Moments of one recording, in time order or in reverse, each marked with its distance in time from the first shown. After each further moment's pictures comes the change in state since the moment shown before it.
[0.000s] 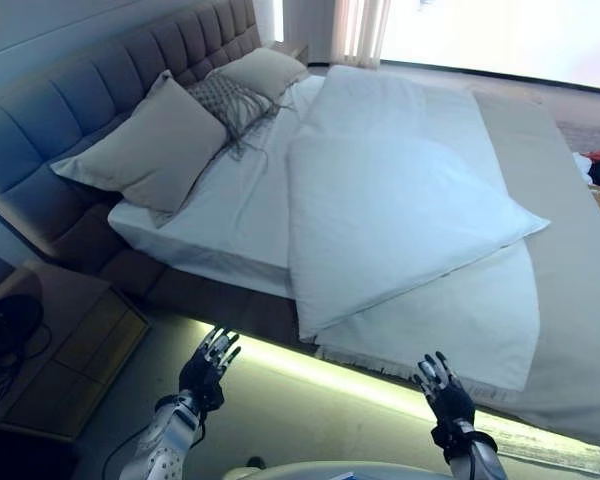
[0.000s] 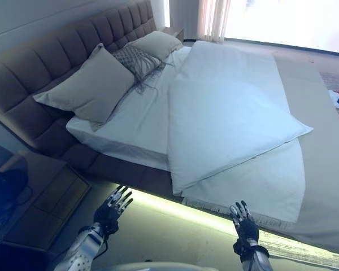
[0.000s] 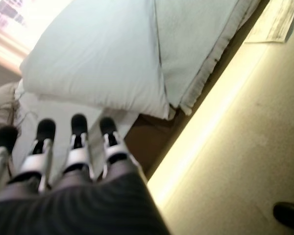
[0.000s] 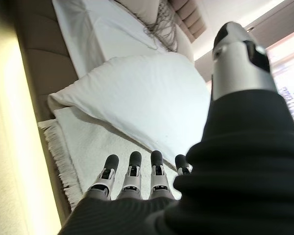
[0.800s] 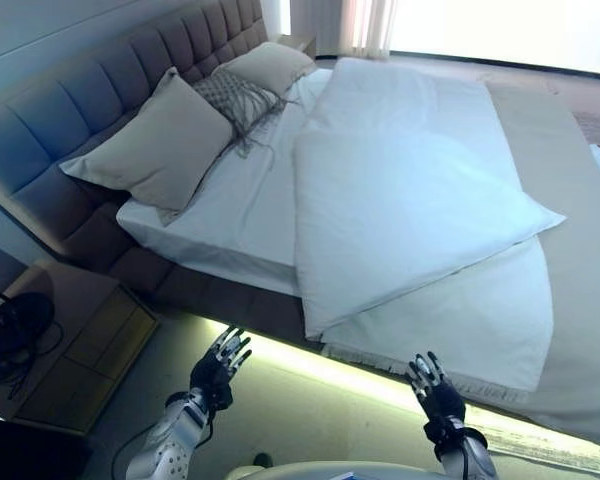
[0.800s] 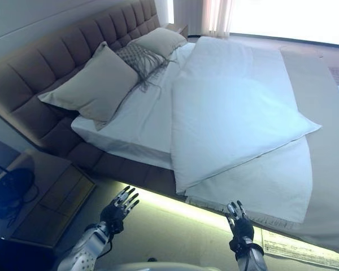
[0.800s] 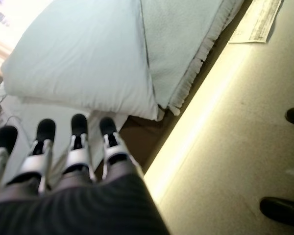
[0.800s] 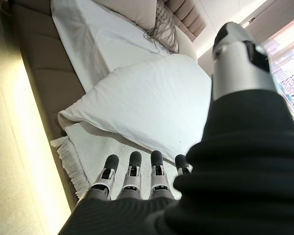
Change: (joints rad) left arm -0.020 0.000 -0.044 0.018 0.003 0.050 -0.002; right arm 0.006 0.007 0.042 0.008 0.110 -0.003 -0.036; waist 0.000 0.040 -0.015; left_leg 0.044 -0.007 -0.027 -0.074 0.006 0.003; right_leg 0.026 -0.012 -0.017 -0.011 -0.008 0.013
